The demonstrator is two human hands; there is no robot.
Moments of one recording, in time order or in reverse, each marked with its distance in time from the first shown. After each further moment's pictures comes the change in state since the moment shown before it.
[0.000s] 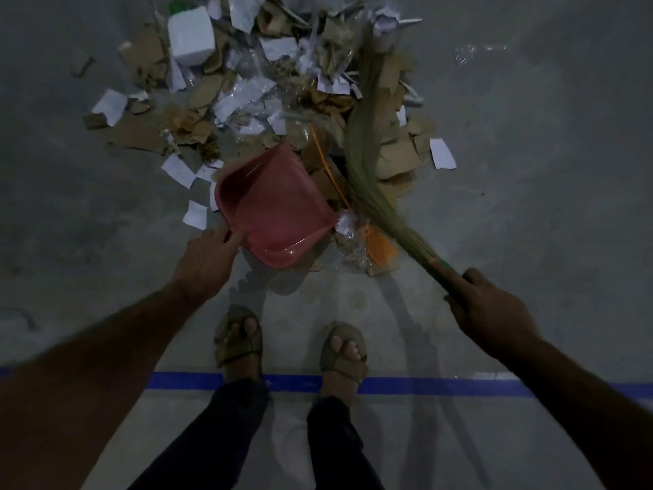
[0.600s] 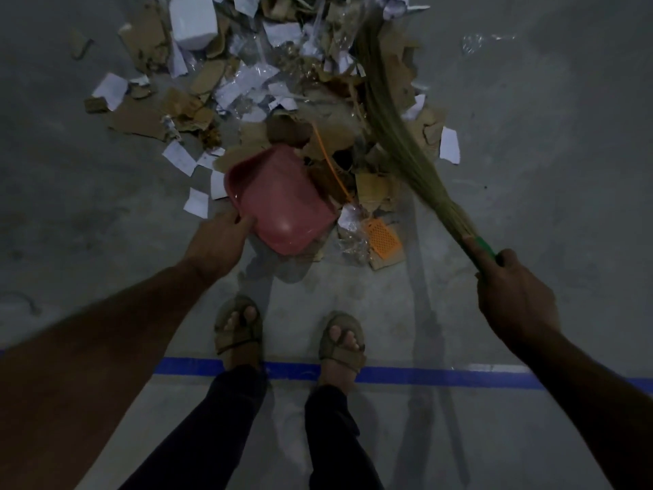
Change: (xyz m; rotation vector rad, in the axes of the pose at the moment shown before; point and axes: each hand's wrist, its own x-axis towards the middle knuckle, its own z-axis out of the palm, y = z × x) left_hand 0.019 0.009 -0.007 0.004 0.004 0.063; right_hand 0.001 0.012 -0.015 -0.075 0.121 0.188
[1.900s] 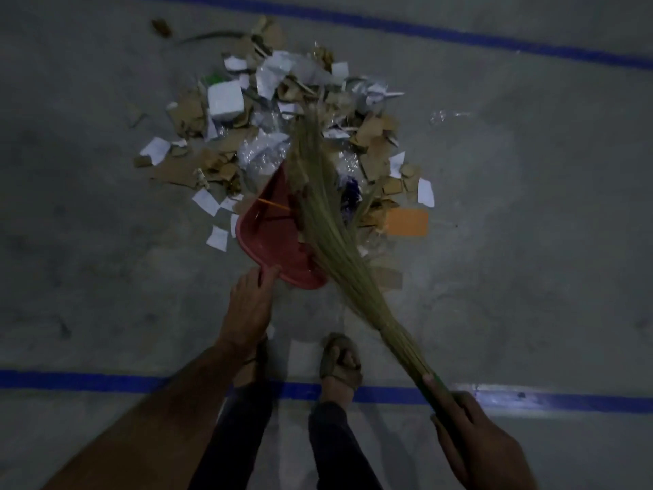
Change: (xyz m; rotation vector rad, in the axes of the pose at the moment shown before) left_hand -0.094 0.070 -0.005 -0.299 0.202 -0.178; right_hand -0.221 -0.032 -0.028 0.426 -0.054 -0.225
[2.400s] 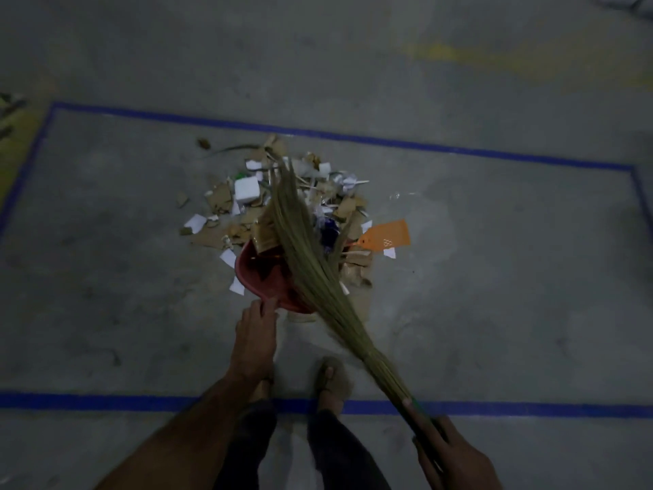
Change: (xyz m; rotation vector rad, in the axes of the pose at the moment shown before) left_hand -0.105 0.094 -0.211 -0.095 0.139 -0.073; right_hand -0.154 -0.103 -0.134 -0.019 -0.007 0.042
